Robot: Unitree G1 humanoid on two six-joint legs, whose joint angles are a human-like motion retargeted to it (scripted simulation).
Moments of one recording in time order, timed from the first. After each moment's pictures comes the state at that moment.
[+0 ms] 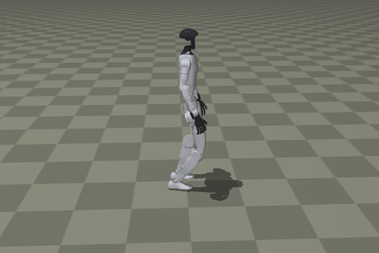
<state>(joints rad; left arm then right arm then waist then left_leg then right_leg) 0.05 0.24 -0.27 1.25 -0.13 -0.09 -0.04 0.04 -0.39 0.41 1.04 -0.16 -0.08 0.03 -0.05 -0.05 0.18 0.24 -0.13 0.05 0.25 -0.43 0.05 0.01 -0.15 -0.07 0.76 -0.64 0.03</state>
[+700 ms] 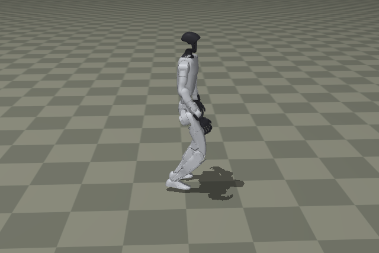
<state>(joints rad) 0.05 0.27 -0.29 1.31 -0.16 -0.14 -0.12 -0.10 -0.49 0.49 0.89 -0.25 -0.13 0.00 -0.11 0.02 0.08 -0.25 -0.14 0.16 0.84 -0.72 0.14 -0.40 -0.17 0.03 1.12 -0.67 0.06</state>
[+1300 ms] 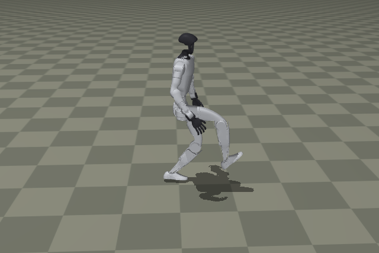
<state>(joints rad) 0.03 0.33 -0.20 1.27 -0.22 -0.14 -0.12 -0.04 -0.53 0.36 0.76 -0.10 -0.13 -0.01 -0.17 0.21 0.18 -0.35 -0.03 0.07 1.07 -0.69 0.06 -1.34 0.07 -0.12 1.20 -0.62 -0.02</state>
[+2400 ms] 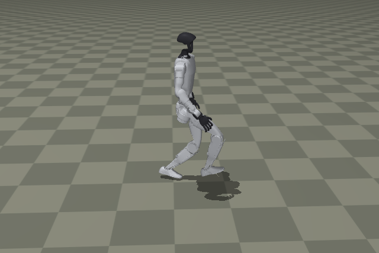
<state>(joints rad) 0.21 0.30 -0.19 1.22 -0.29 -0.11 -0.24 -0.10 -0.49 0.46 0.81 -0.12 -0.13 0.10 -0.03 0.14 0.06 -0.19 -0.07 0.05 1.00 -0.64 0.06 -1.04 0.02 -0.19 1.33 -0.72 -0.09</state>
